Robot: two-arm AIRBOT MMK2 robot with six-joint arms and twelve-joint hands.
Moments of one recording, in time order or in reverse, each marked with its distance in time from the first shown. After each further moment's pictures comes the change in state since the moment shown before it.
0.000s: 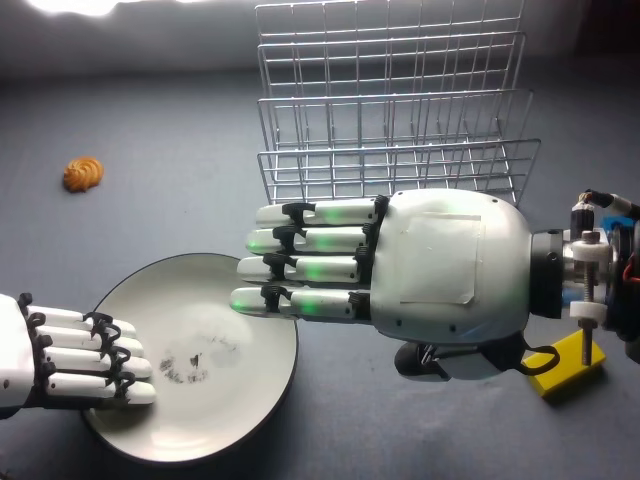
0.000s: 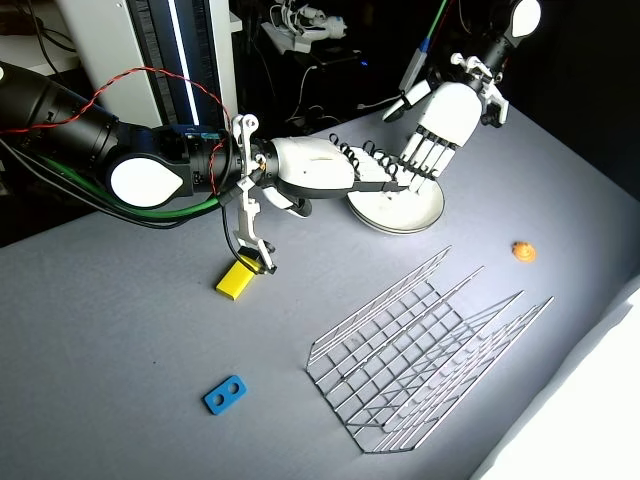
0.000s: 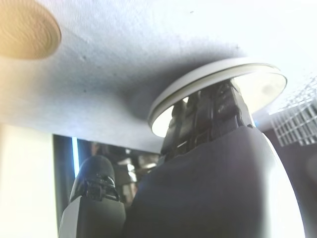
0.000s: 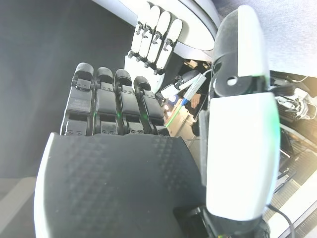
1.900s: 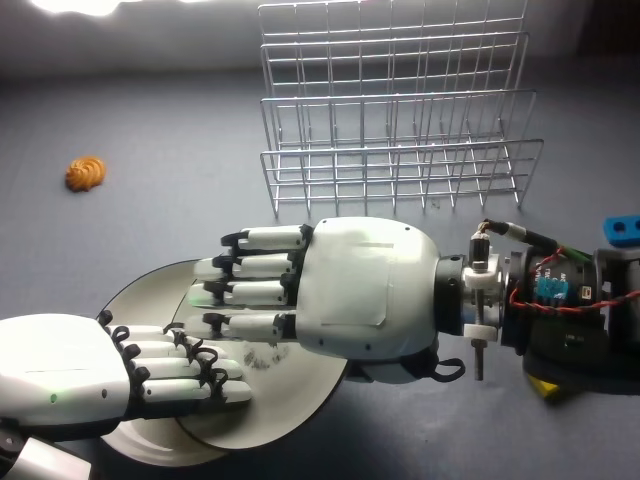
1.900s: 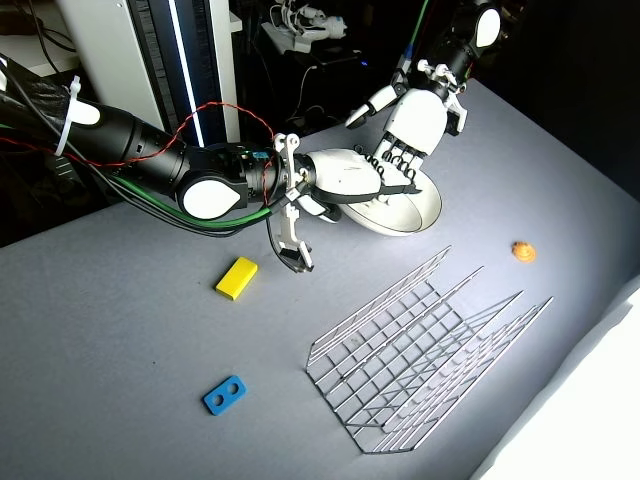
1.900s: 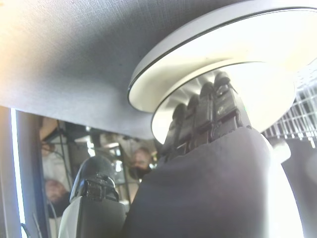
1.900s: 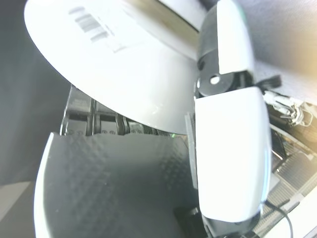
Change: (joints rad) left arm -0.027 -0.031 -0.172 -0.197 0.142 -0.005; right arm -0.006 -0.220 0.157 0.052 0.000 -0.094
